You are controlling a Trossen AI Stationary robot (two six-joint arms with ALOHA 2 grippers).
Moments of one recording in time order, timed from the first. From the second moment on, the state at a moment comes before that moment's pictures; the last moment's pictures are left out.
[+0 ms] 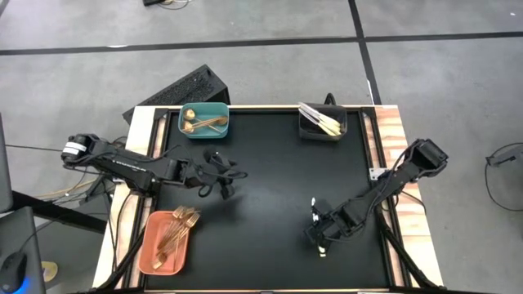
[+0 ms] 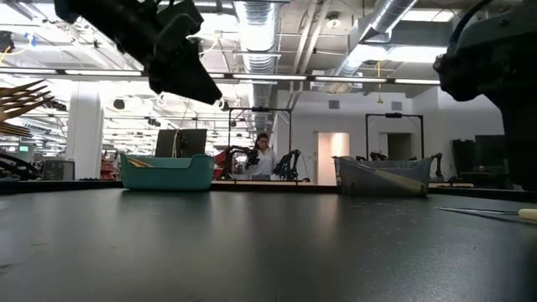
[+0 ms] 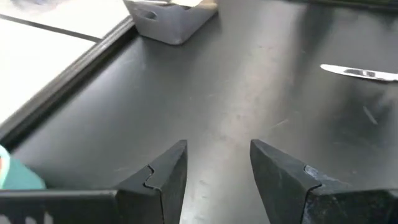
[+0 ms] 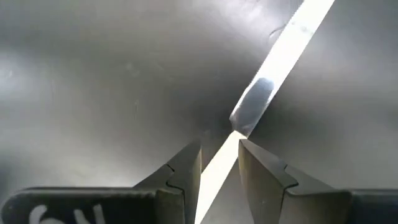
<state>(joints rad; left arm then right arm) -0.12 1.24 0.73 -0.15 -0.53 -0.31 0.60 1.59 0.92 -0.65 0.18 1.60</state>
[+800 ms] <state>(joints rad) -0.12 1.24 0.58 0.08 -0.49 -0.32 0.61 1.71 0.94 -0.66 0.16 1.71</state>
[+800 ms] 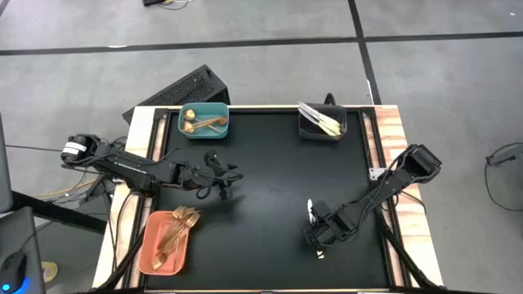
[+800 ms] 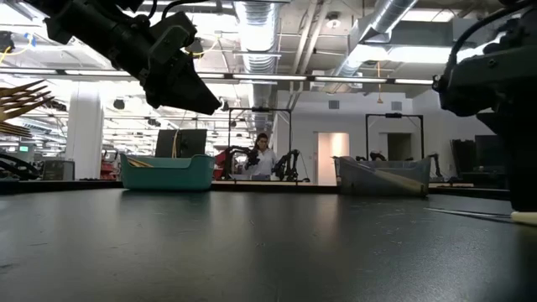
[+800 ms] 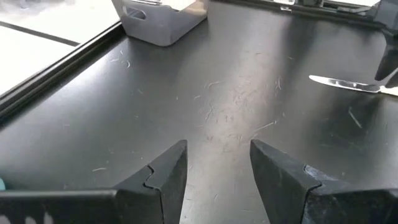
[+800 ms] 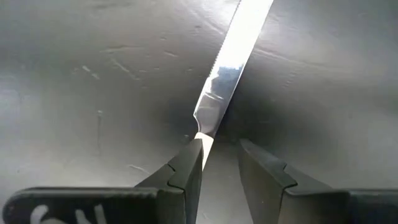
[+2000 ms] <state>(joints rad) -0.16 1.24 0.58 0.06 -0.54 -0.27 0.54 1.78 0.99 -0.75 0.18 1.30</state>
